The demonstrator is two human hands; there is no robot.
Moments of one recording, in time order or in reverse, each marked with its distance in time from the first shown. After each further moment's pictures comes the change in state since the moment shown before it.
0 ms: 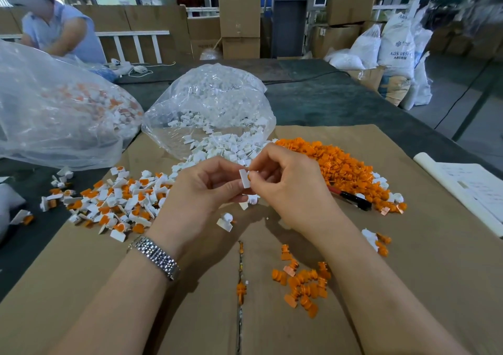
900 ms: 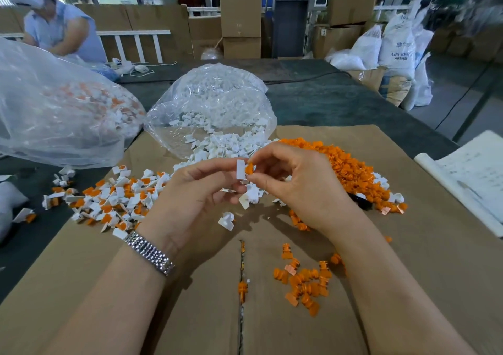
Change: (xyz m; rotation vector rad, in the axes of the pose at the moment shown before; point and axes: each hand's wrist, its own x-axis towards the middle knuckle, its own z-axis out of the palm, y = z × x) left_hand 0.001 0.008 -0.006 -0.312 0.043 -0.163; right_hand 0.003 0.011 -0.014 0.083 -0.096 -0.115
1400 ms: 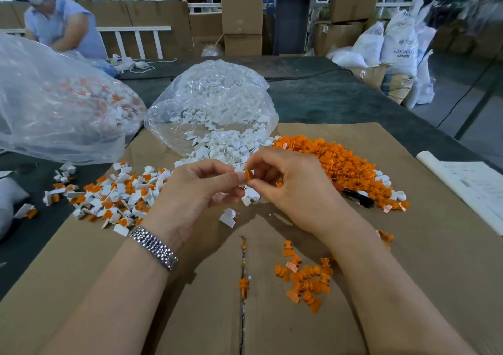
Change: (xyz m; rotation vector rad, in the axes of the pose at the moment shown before) left_hand 0.003 -0.002 -0.004 0.156 0.097 -0.049; right_hand 0.000 0.000 0.009 -0.202 -0.043 -0.083
